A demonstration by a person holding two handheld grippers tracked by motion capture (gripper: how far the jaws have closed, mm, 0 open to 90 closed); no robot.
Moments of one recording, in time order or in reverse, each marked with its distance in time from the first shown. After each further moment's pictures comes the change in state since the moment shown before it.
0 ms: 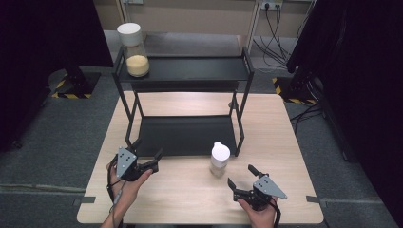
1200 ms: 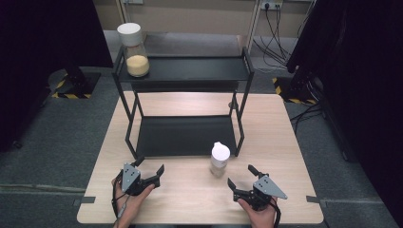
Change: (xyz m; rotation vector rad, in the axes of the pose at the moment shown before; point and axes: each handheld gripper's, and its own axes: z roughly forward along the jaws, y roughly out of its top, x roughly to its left) left arm -0.005 -0.048 -0.010 0.079 0.002 -0.027; right arm -0.001 0.000 0.000 0.000 0.005 -0.002
